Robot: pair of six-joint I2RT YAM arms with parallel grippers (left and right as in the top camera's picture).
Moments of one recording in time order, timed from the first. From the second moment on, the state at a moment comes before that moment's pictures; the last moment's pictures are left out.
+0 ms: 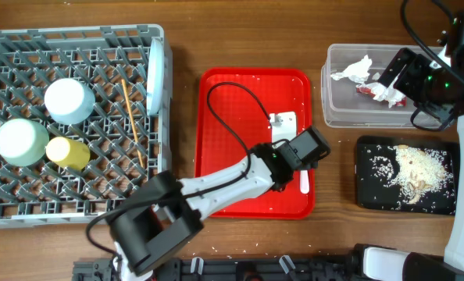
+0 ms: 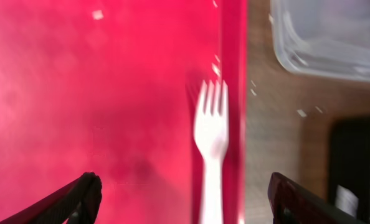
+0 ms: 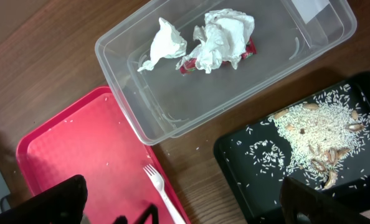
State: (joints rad) left arm -1.03 1.90 1.25 -0.36 -0.25 -1.02; right arm -0.14 1.47 1.74 -1.35 0.01 0.44
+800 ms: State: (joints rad) left arm -1.14 2.07 1.25 -0.18 -0.45 -0.79; right arm -0.14 1.47 1.74 -1.35 0.01 0.44
